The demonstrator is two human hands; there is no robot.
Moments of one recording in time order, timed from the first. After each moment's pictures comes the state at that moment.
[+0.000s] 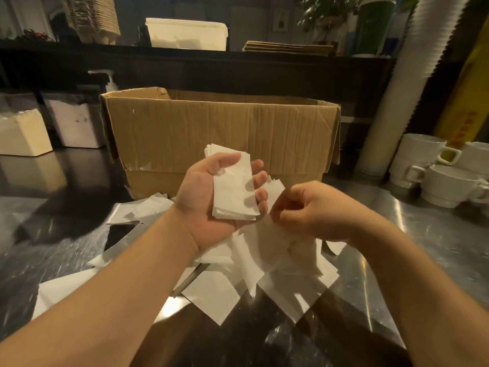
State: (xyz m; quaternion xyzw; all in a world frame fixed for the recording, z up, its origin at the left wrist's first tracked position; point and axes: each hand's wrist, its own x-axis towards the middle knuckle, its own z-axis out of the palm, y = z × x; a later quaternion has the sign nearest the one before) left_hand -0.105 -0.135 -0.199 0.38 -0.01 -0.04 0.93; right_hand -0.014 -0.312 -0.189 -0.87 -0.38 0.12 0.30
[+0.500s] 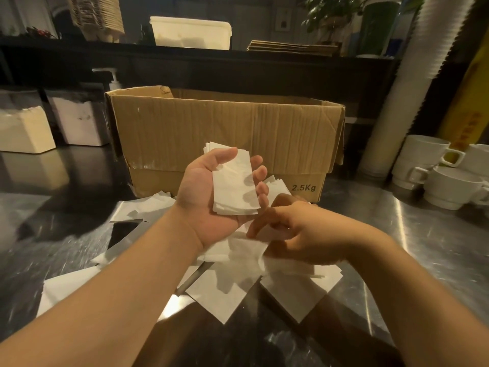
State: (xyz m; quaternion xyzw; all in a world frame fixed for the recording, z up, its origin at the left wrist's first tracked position) left_hand -0.104 -0.131 -0.198 0.35 0.00 -0.03 0.94; right_hand -0.028 -0.303 -0.203 -0.84 -0.49 0.14 0.17
